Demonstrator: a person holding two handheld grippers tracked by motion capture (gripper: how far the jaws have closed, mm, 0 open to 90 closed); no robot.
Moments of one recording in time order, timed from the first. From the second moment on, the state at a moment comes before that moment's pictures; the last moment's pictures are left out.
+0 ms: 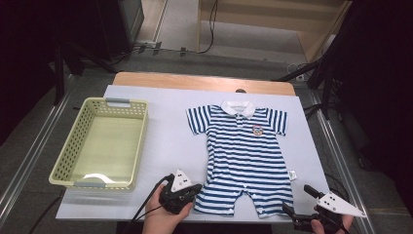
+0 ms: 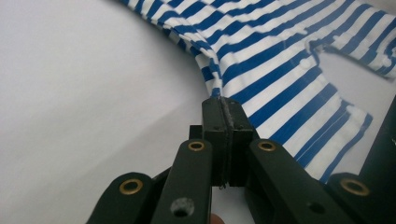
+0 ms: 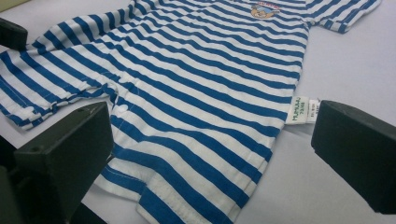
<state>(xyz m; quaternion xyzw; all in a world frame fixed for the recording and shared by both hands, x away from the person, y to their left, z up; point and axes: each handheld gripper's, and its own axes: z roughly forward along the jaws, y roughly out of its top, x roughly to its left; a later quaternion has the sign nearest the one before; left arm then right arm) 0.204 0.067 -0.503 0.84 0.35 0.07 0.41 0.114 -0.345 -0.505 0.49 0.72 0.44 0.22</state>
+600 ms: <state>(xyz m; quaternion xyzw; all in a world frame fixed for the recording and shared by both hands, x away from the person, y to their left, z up) 0.219 0.069 -0.503 0.83 0.36 0.06 0.42 0.118 -0.349 -0.511 0.50 0.72 0.42 0.22</state>
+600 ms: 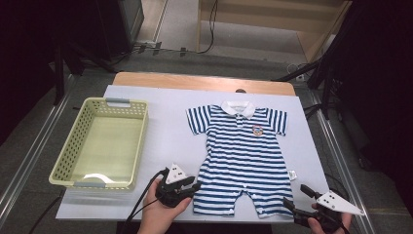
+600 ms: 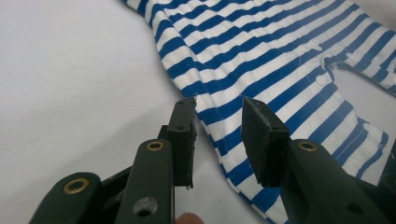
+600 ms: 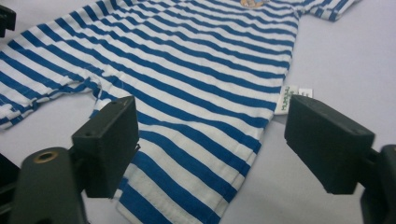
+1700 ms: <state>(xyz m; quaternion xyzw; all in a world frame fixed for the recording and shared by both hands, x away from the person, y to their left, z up) 0.264 0.049 -0.481 0.82 0.36 0.09 0.44 0.116 -0.365 -0.514 0.53 0.70 0.41 0.24</state>
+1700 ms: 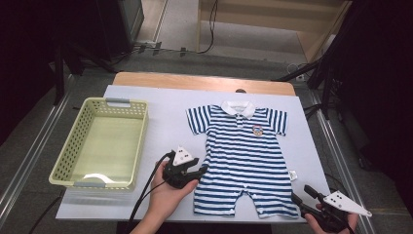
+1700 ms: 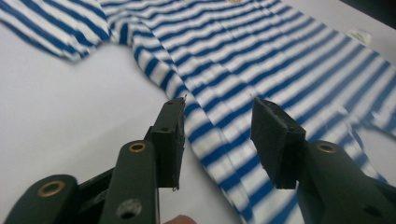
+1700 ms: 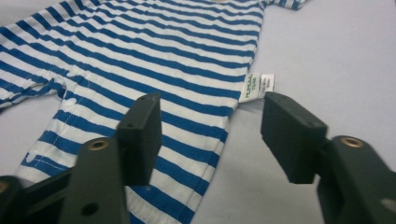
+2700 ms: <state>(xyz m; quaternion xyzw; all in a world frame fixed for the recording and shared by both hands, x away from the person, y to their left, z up) 0.383 0.031 -0.509 0.81 0.44 0.18 0.36 0.113 -0.360 -0.507 0.51 0.70 0.44 0.24</state>
